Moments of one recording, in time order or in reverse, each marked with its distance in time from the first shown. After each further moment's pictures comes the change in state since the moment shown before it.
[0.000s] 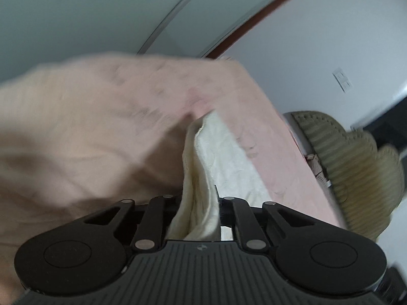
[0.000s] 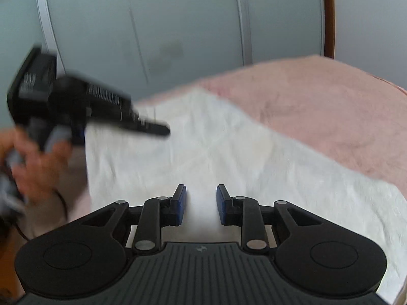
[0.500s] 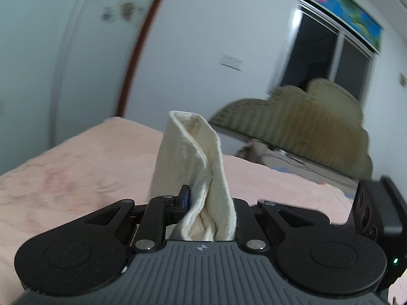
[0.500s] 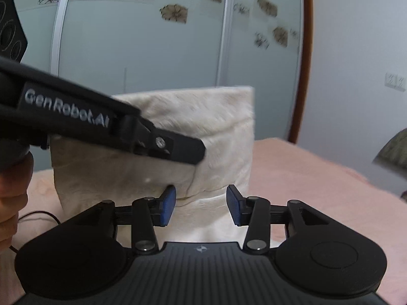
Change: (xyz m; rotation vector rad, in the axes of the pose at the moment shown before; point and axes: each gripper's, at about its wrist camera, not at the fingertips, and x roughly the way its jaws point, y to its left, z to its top) left arm -0.072 -0.197 -0.111 0.559 -0.207 -0.214; right arm -0.106 -0.002 -0.012 -0.211 -0.295 -0.210
